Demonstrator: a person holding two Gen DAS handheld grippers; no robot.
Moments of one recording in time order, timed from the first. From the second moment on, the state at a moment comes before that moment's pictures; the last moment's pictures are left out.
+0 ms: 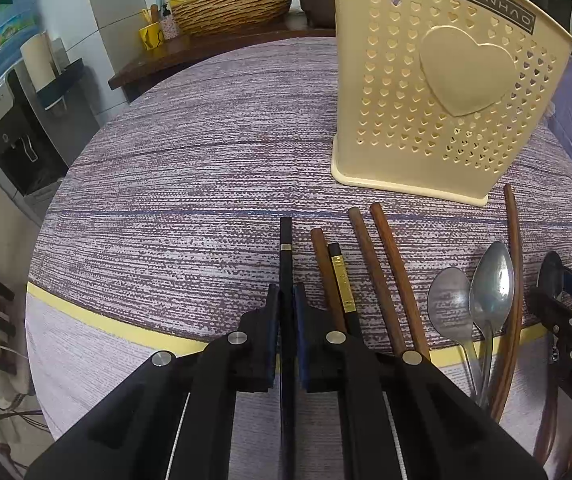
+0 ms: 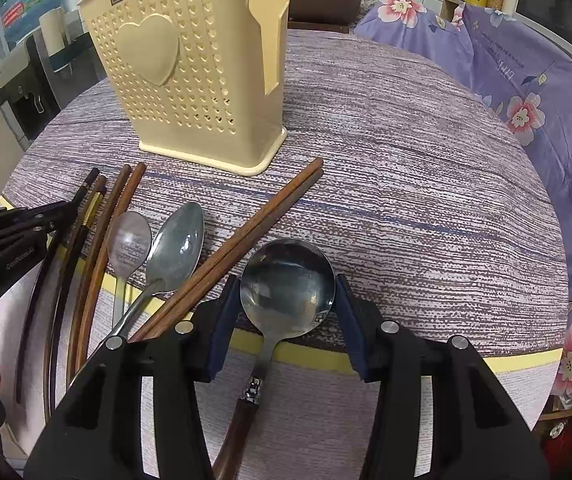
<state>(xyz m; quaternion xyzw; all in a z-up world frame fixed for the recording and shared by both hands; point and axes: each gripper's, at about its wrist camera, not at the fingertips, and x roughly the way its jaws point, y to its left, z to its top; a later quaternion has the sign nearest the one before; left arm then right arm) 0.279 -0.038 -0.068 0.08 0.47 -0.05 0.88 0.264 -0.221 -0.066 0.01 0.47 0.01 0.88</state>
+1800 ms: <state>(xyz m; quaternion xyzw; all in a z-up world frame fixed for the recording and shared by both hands) 0.231 0.034 0.139 -0.04 0.21 -0.09 0.97 0.226 -0.248 0.111 -0.01 0.26 0.07 0.96</state>
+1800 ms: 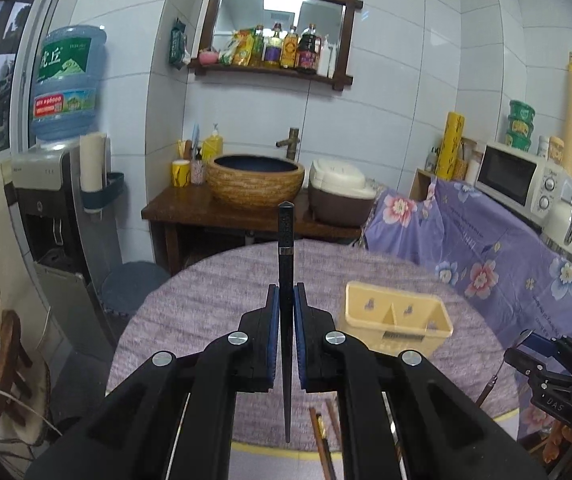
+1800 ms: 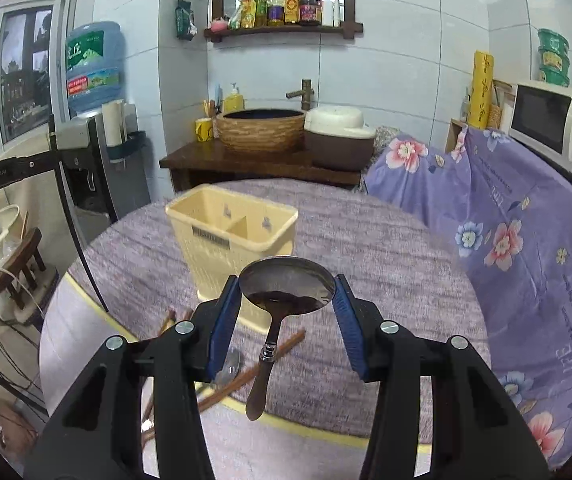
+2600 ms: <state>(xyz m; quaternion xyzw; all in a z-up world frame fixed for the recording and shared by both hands) 0.321 -0.053 0.137 -0.08 0.21 -0.11 0.97 0.326 -0.204 0.129 -0.04 0.20 0.03 0.98</state>
